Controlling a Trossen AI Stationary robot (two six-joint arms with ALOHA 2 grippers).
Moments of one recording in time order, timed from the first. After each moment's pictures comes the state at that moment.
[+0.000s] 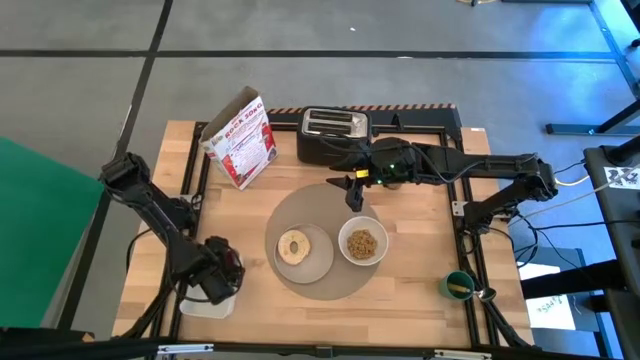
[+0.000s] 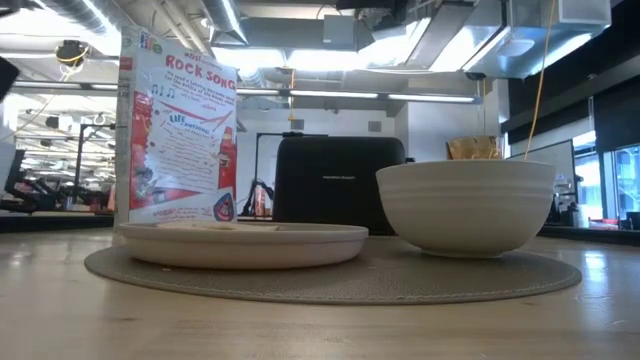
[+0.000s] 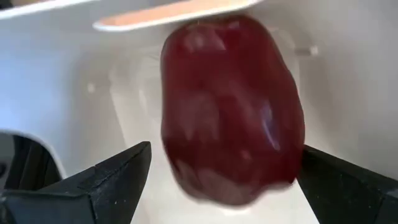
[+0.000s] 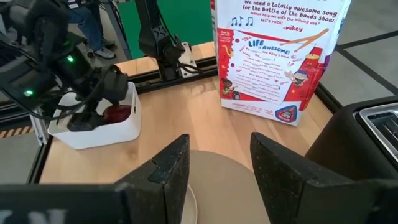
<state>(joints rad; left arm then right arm) -0.84 1.47 0.84 -0.95 -0.02 -2.20 -0.02 1.46 1.45 -0.44 0.09 0.20</state>
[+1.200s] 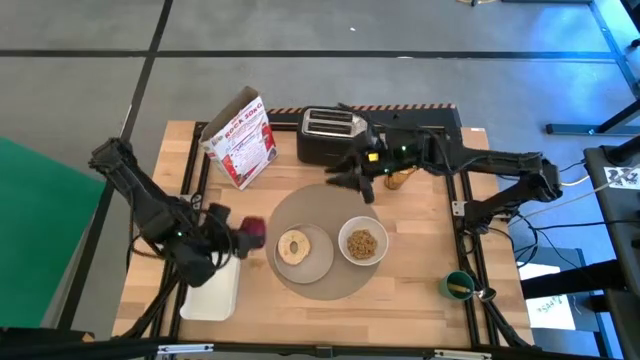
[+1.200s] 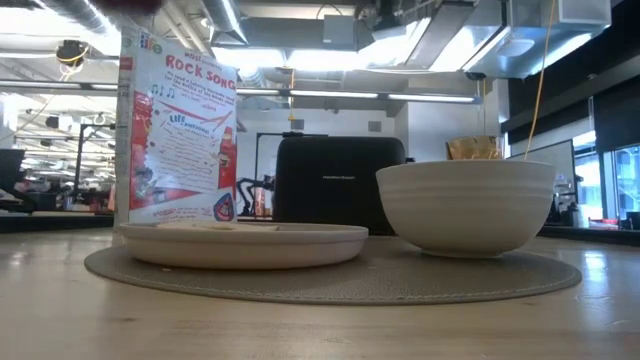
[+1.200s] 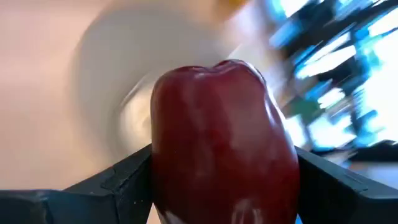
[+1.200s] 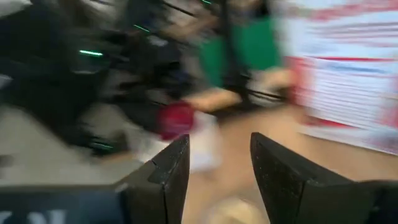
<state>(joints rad) -0.77 1.21 1.14 -0.98 -0.81 -1.94 -0.11 1.41 1.37 -0.20 -0.32 0.36</state>
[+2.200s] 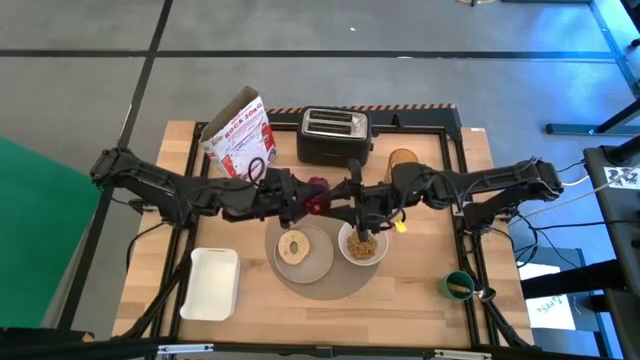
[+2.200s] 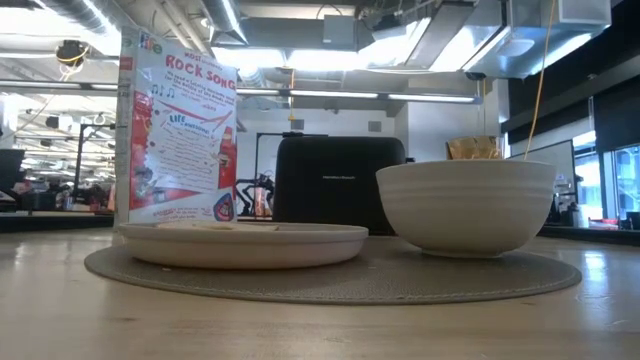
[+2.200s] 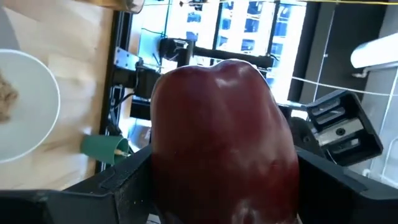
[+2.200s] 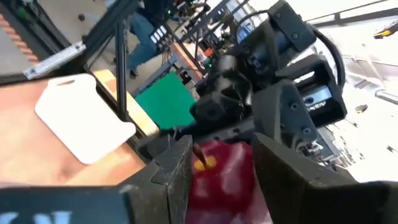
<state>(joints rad) -0.26 1.33 1.14 0.08 -0.53 -1.78 0.16 1.42 1.28 0.10 -0.04 -0.86</state>
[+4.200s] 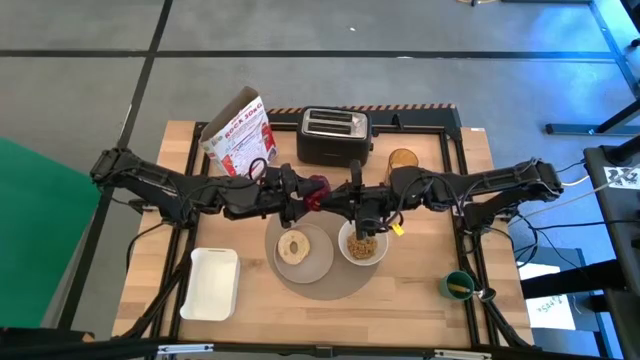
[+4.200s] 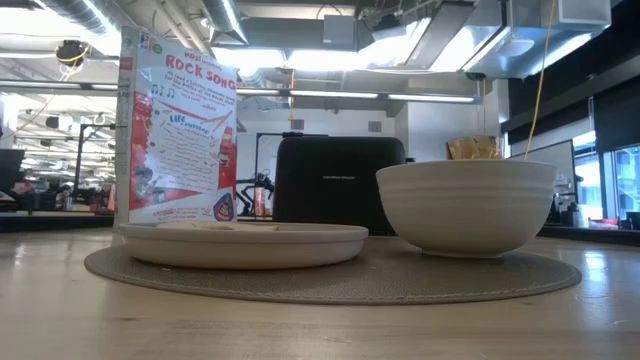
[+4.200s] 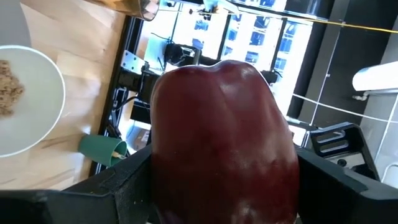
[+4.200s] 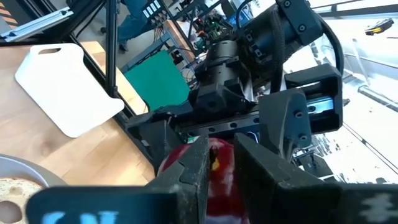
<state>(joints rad) -0.25 1.33 1.14 0.05 -0.53 -1.88 0.16 1.43 1.28 0.07 0.07 -0.95</state>
